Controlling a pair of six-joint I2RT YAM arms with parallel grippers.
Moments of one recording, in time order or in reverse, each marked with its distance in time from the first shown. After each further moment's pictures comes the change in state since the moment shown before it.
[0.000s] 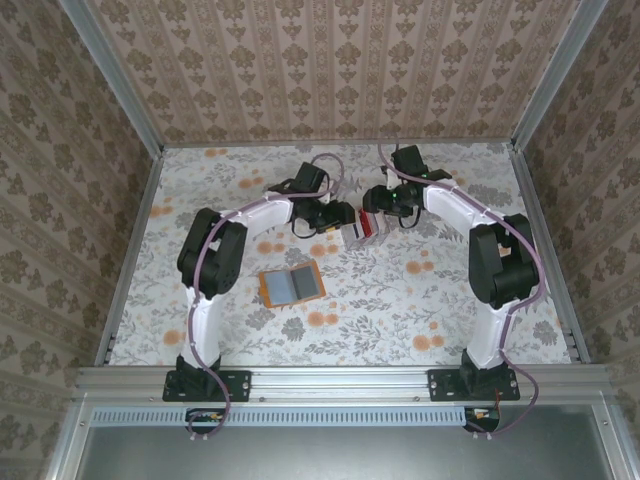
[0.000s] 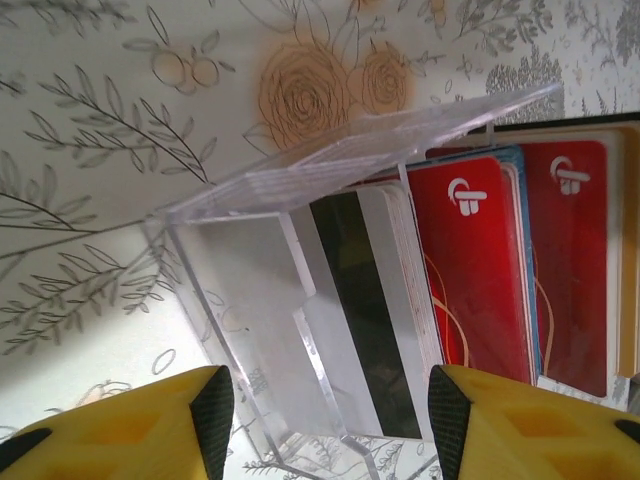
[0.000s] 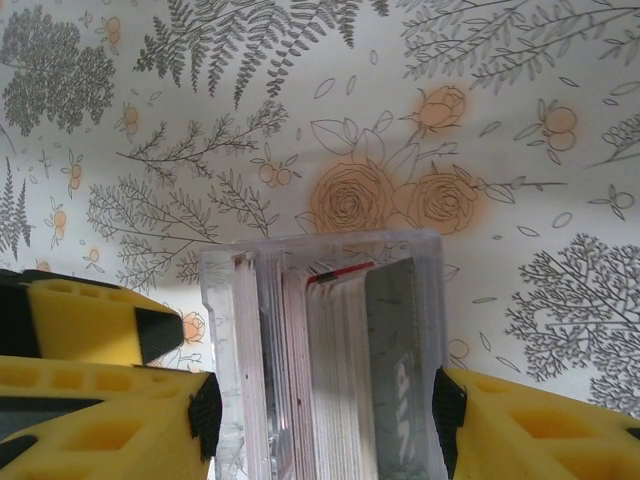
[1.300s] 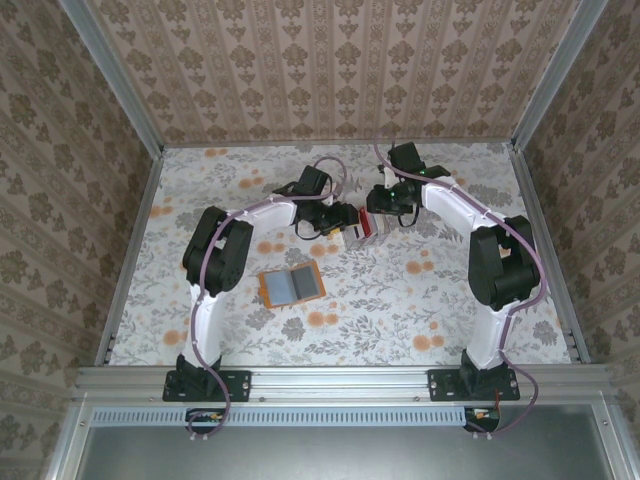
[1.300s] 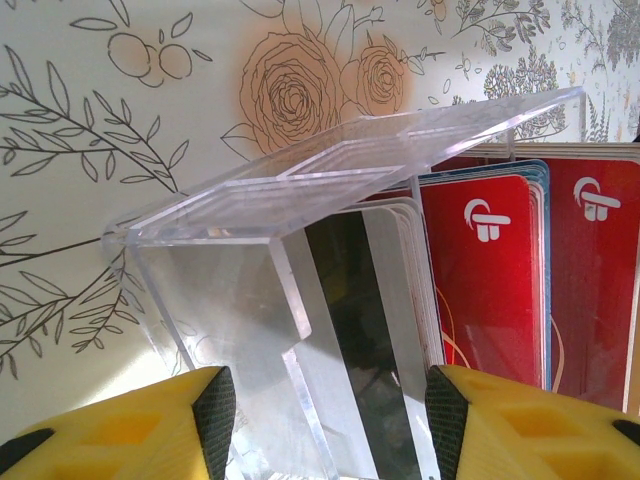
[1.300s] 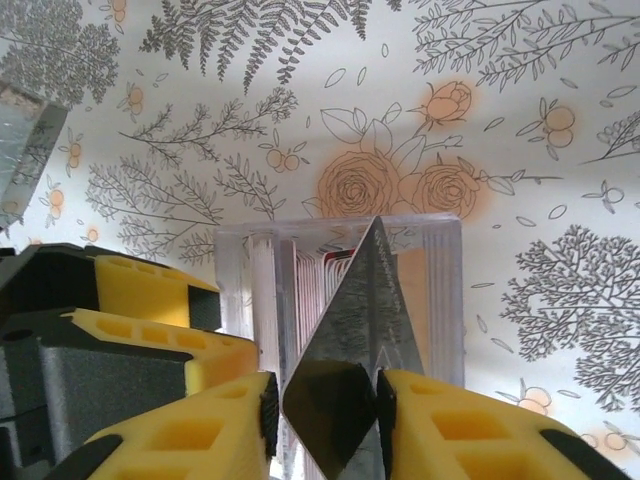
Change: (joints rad) left arm -0.010 0.040 0.001 0.063 0.033 -0.047; right arm 0.016 -0.015 0.037 -0.074 0.037 -0.036
